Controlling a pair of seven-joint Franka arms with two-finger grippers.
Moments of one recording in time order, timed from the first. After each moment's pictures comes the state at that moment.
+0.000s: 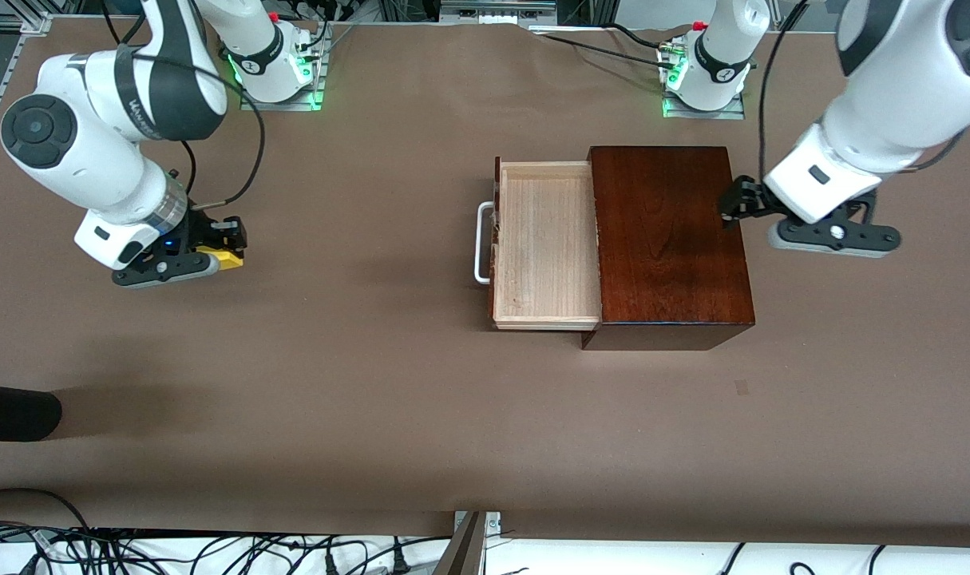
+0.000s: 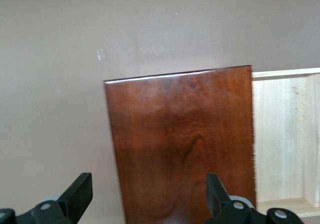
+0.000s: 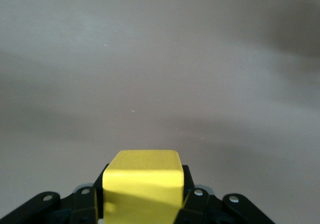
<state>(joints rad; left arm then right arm) -0.34 0.13 0.06 -1.53 0.00 1.61 -0.22 0.83 0.13 -0.69 -1.95 0.07 2.03 -0.08</state>
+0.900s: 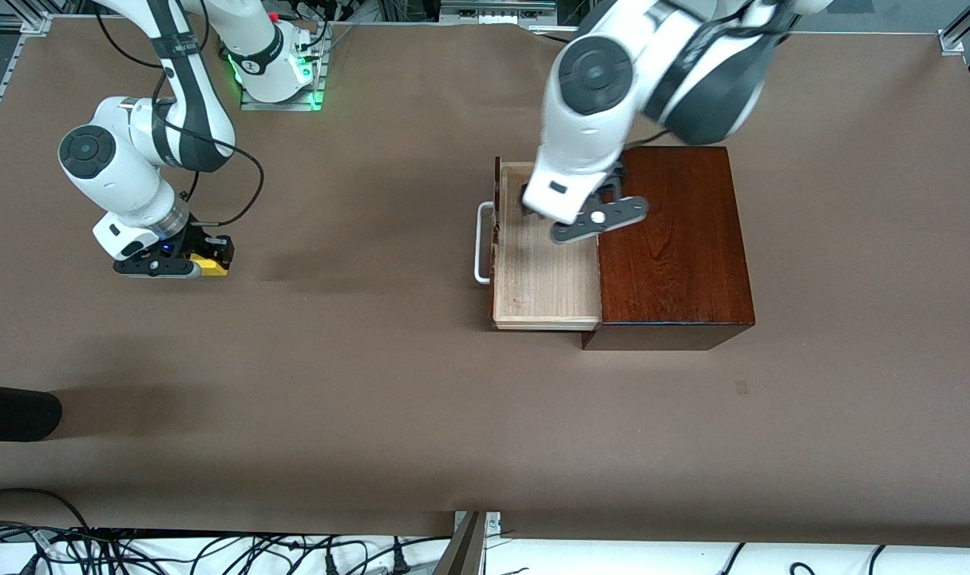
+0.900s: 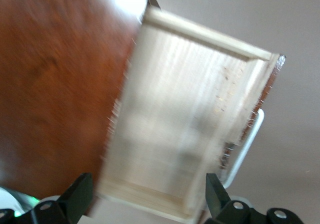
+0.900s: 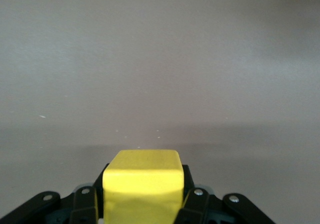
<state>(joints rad) -0.68 0.44 0.02 -1.31 -0.09 1.58 -1.05 0.82 0.17 -0.80 -2.36 0.07 2.56 -0.03</state>
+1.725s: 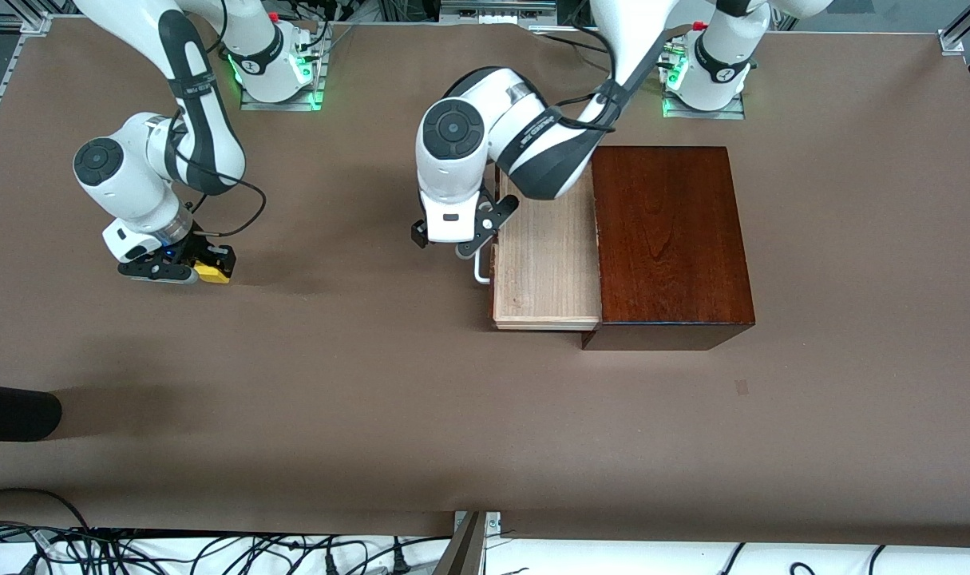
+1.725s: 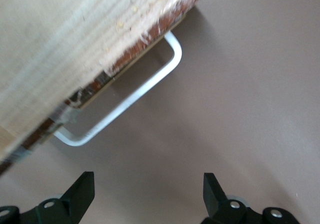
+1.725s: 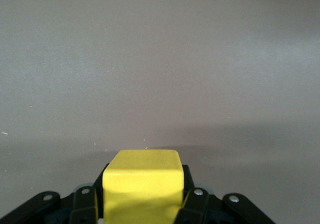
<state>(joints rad) -0.82 0.78 -0.02 -1.09 -0.20 1.86 -1.66 0.81 0.31 -0.79 -2.40 0.46 2.70 -0.29</state>
